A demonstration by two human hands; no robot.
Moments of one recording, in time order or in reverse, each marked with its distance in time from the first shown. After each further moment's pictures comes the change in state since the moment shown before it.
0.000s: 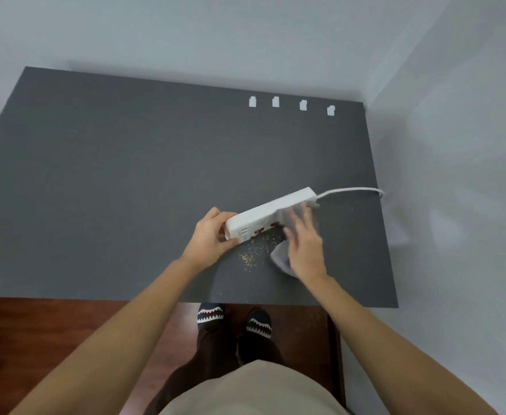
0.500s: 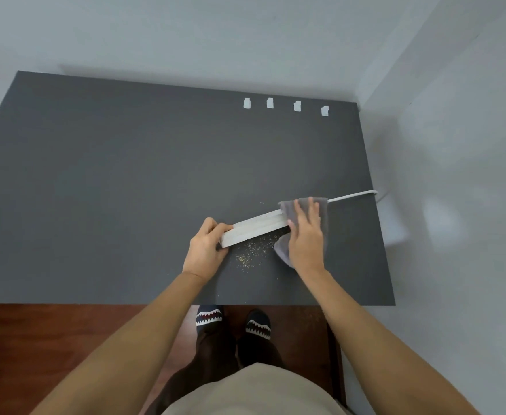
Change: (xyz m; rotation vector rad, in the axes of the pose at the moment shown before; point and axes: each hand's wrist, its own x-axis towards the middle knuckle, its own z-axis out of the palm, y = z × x) left_hand -0.016 -0.007 0.022 0.226 0.204 0.062; right_hand 0.012 0.003 0.002 -0.052 0.073 0.131
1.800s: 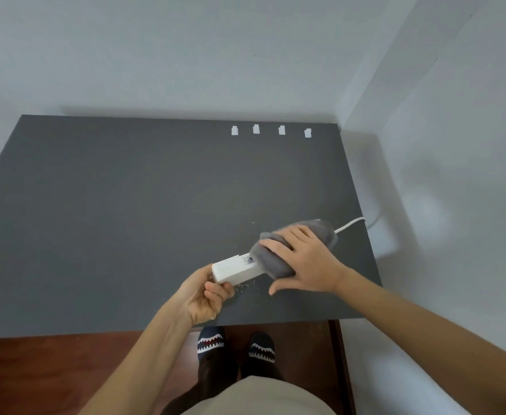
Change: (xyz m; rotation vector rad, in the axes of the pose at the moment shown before) left_hand -0.011 0.050 -0.040 -1.619 -0.625 -1.385; right_hand 0.013 0.000 -0.077 -0.305 -0.300 -0.877
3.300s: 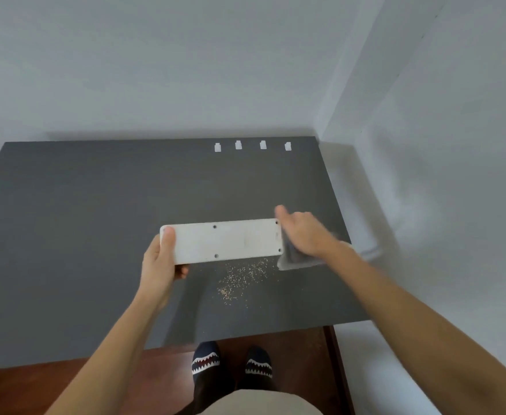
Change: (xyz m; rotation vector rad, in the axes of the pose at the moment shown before) left_hand -0.037 0.032 0.020 0.732 0.447 1.159; right_hand 0.023 0.039 -0.051 0.415 -0.090 0.773
